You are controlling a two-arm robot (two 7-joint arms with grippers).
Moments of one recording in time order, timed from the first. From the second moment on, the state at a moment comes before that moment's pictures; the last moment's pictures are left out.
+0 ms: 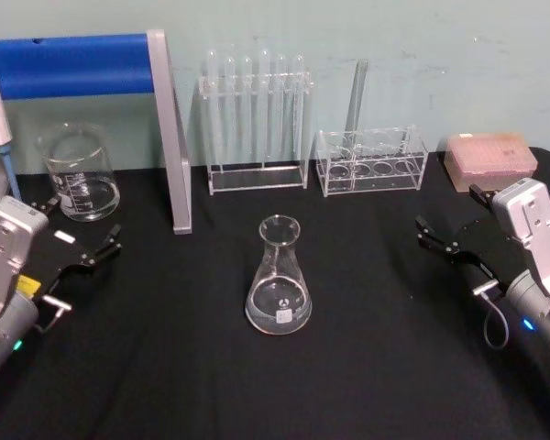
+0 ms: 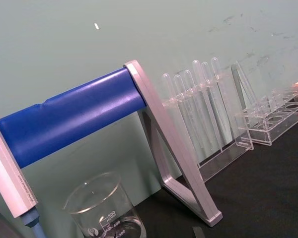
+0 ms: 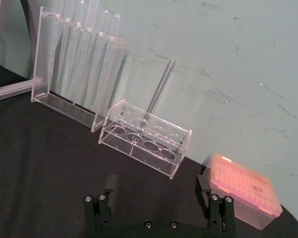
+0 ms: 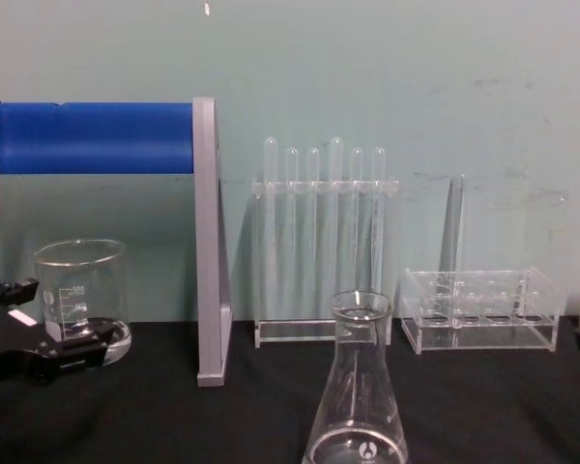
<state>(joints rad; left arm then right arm) -0.20 0.60 0.45 -1.41 -0.25 -0.12 0.03 0.20 0.60 -0.45 -1.41 0.25 -0.12 -0.03</state>
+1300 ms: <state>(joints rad) -0.20 0.60 0.45 -1.41 -0.25 -0.12 0.03 0.05 0.61 -0.33 -1.59 0.36 -0.11 0.14</state>
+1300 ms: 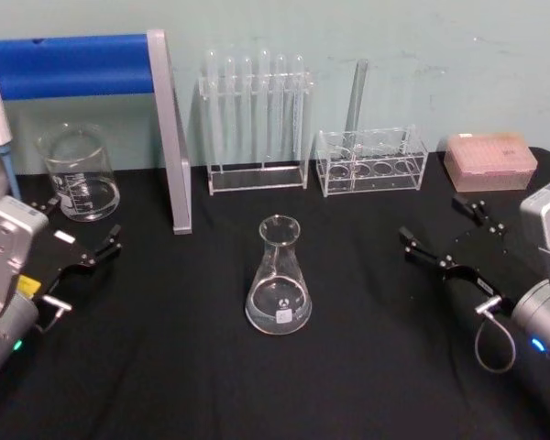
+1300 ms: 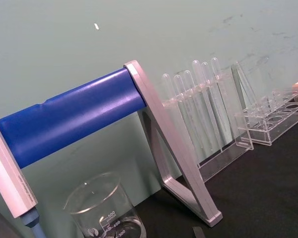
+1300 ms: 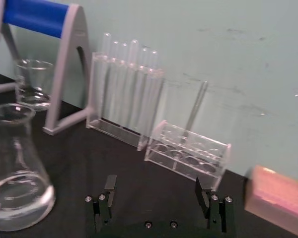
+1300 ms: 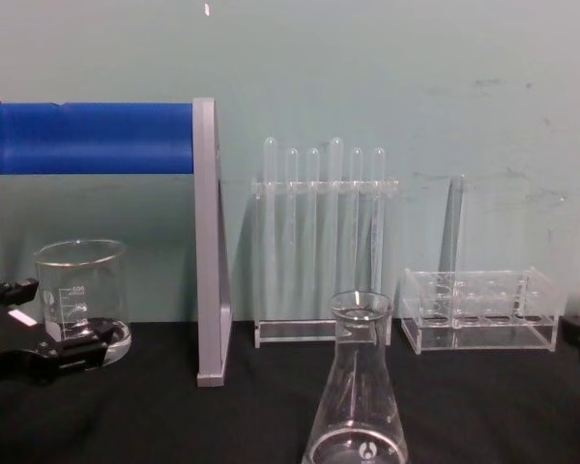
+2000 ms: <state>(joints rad) -0.20 0.60 0.45 -1.41 -0.25 -0.12 0.03 0.02 0.59 -0.33 -1.65 0.49 -0.04 0.38</state>
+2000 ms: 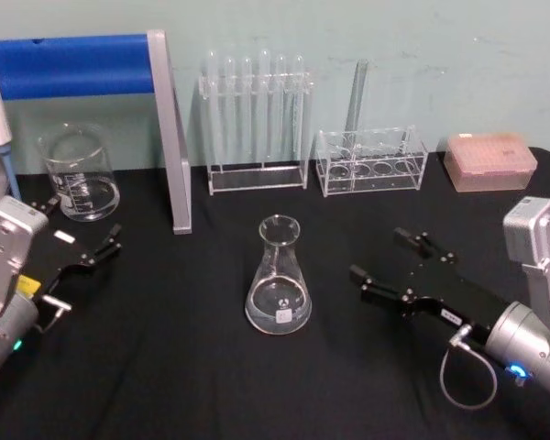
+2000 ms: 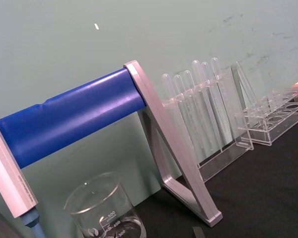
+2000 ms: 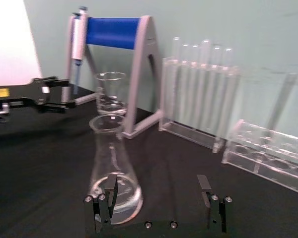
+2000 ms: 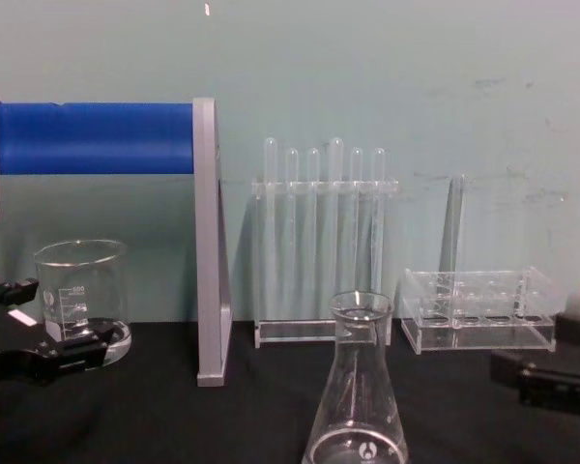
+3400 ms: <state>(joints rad) -0.20 0.60 0.45 -1.41 -0.25 -0.12 0.03 0.24 0.42 -0.46 -1.44 0.41 -0.03 0.51</state>
